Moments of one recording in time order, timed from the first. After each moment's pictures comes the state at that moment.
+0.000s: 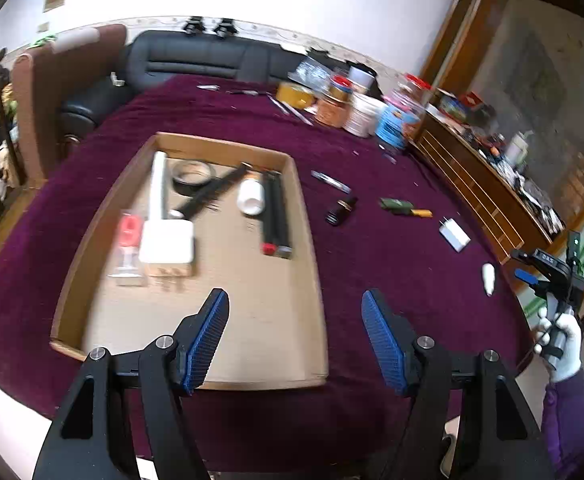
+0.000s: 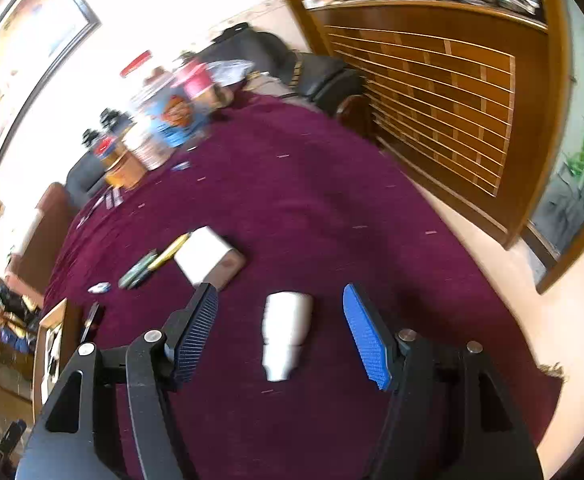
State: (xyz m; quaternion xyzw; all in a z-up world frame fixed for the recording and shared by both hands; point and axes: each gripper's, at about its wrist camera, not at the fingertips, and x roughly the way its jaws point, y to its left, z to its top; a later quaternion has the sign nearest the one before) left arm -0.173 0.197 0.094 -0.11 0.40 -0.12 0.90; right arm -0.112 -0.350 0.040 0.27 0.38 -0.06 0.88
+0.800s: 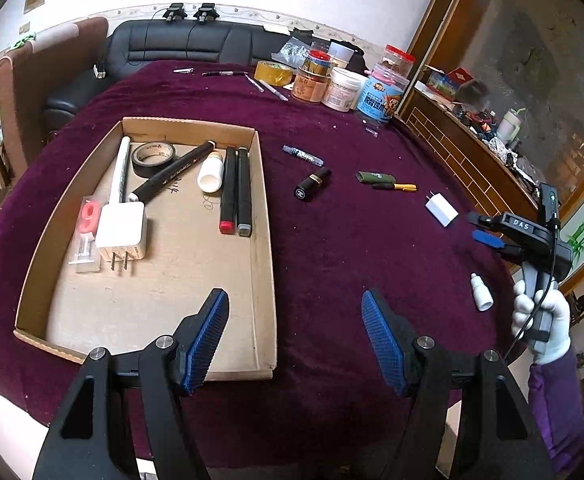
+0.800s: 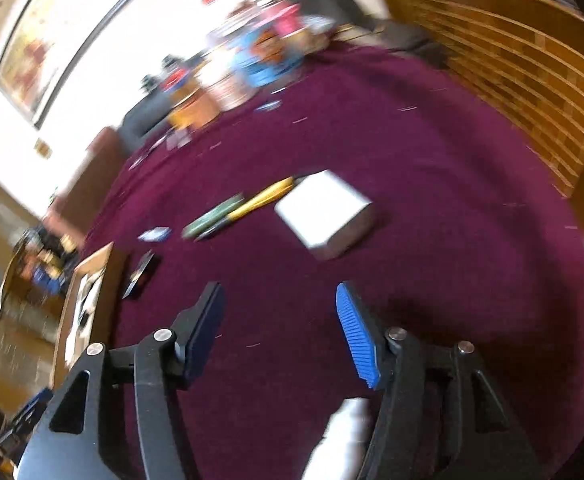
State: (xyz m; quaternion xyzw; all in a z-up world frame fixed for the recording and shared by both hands) left arm -0.173 0.163 0.088 -0.09 0.42 -0.14 0.89; right arm -0.075 -0.284 0.028 0.24 0.42 0.07 0.87
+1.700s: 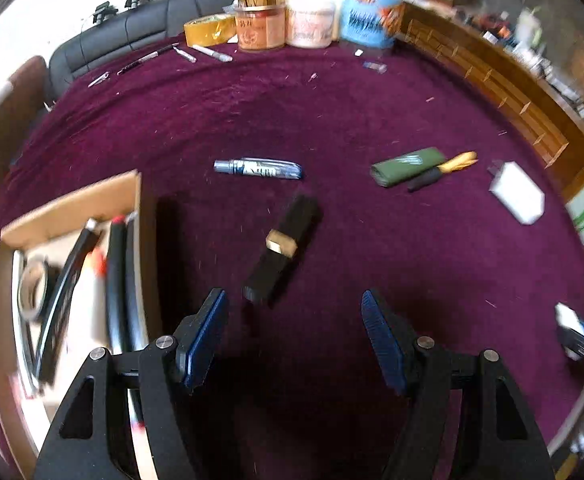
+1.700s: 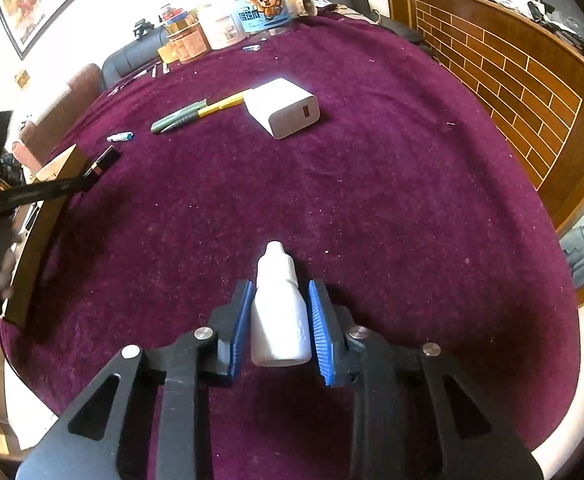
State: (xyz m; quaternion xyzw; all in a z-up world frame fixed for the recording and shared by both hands) left arm 0.019 0.051 0.029 0.08 0.51 -0.13 0.85; right arm -0.143 -0.261 -0.005 0.12 0.47 0.05 0.88
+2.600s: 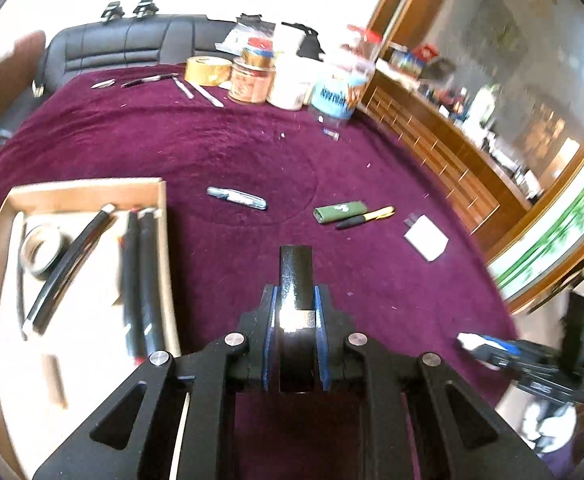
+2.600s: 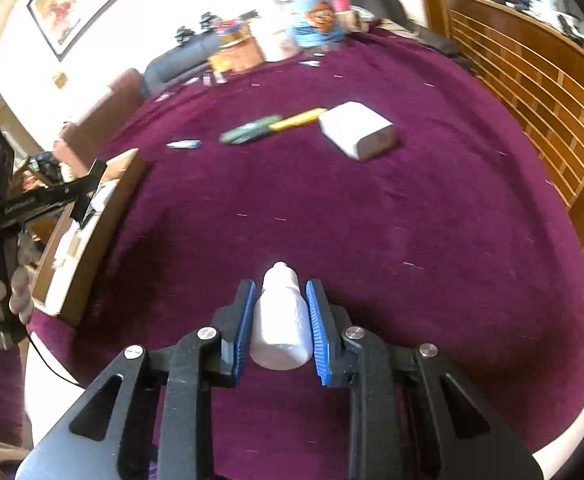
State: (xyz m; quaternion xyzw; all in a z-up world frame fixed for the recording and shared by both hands) left arm -0.052 0.121 0.095 -0.08 0.44 -0.22 0.87; right arm -0.145 -0.222 0.025 0.13 0.44 0.13 0.88
